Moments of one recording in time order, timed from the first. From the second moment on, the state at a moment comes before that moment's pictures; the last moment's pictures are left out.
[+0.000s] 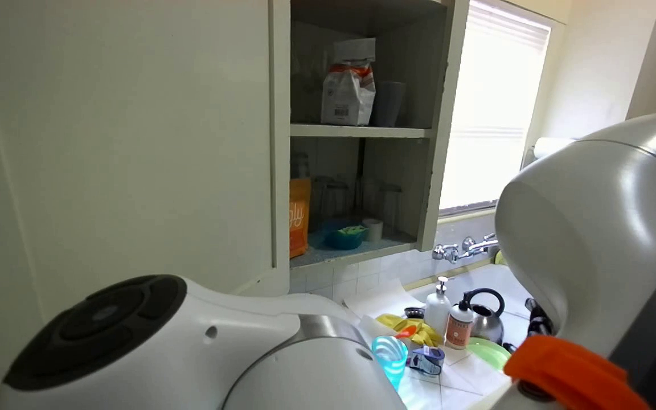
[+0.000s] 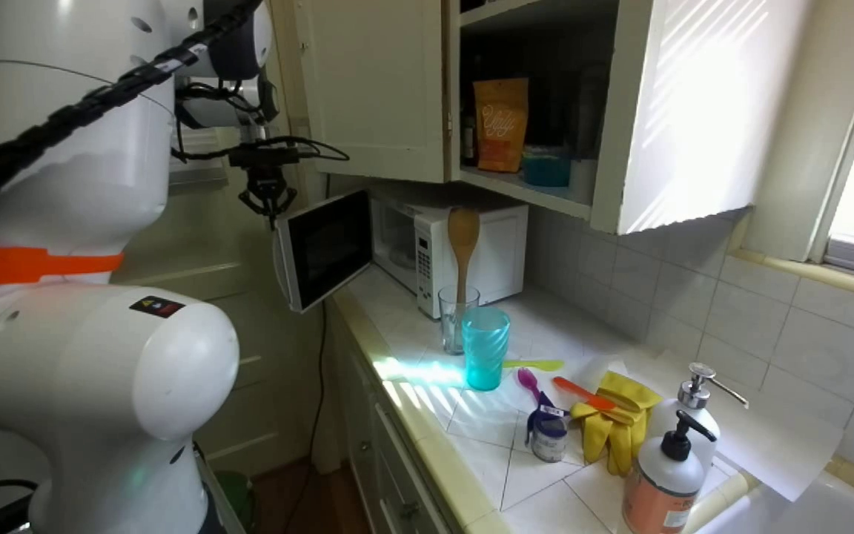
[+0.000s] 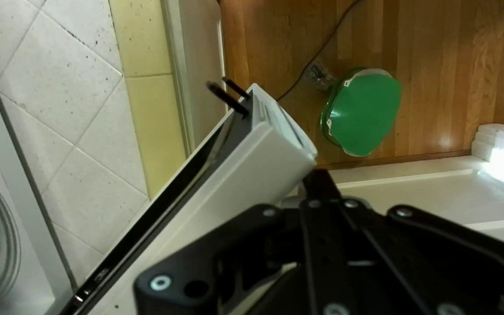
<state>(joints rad) 0.62 0.39 0.40 -1.61 -0.20 1.91 -0.09</state>
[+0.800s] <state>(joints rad) 0.61 0.25 0.31 -1.84 -0.32 1.92 0.34</state>
